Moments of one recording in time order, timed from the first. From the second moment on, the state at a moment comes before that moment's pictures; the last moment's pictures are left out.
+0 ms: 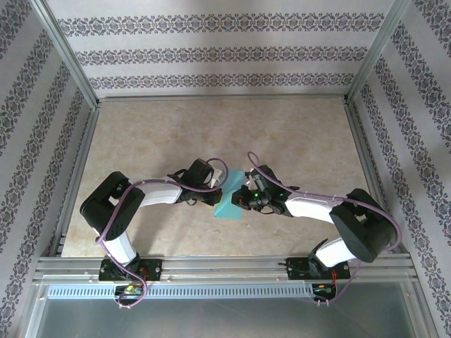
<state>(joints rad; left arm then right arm) -0.65 1.72 0.81 -0.07 0.30 -0.29 0.67 1.48 0.57 0.11 -0.44 0.97</state>
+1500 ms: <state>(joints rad) -0.65 1.73 0.83 -0.07 0.31 -0.29 0.67 1.66 0.63 0.13 -0.43 0.98</state>
